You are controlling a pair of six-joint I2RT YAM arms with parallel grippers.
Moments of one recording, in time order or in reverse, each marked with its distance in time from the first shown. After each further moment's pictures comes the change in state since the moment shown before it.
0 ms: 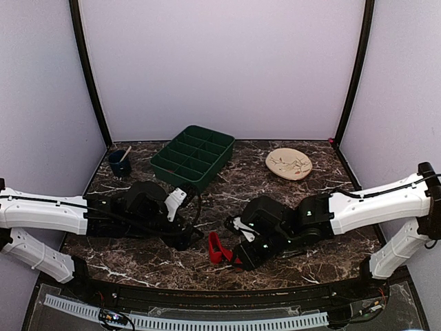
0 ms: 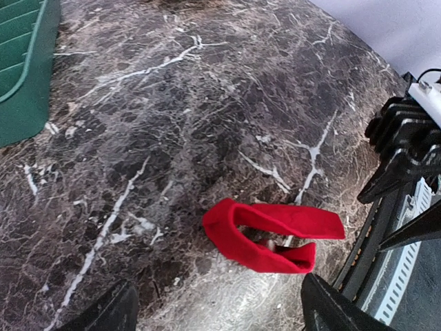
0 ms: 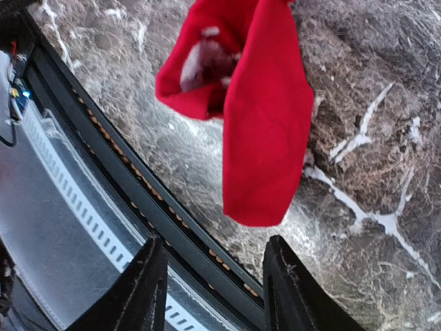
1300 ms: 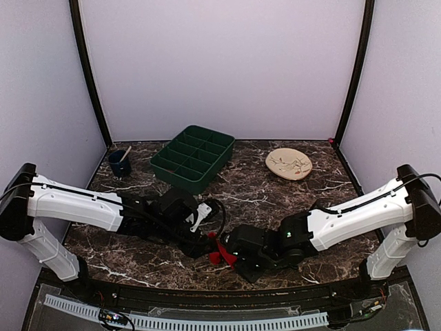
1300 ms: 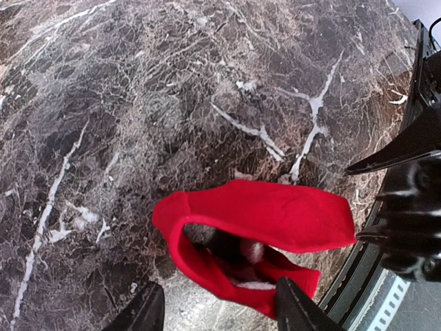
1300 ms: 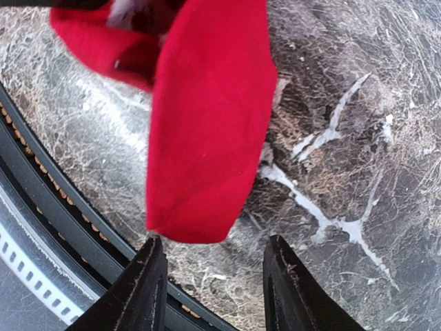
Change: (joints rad) left arm -0.034 0.285 0.151 -0.069 0.113 0.001; right arm 0.121 0.146 0.032 -0.064 0.271 -0.107
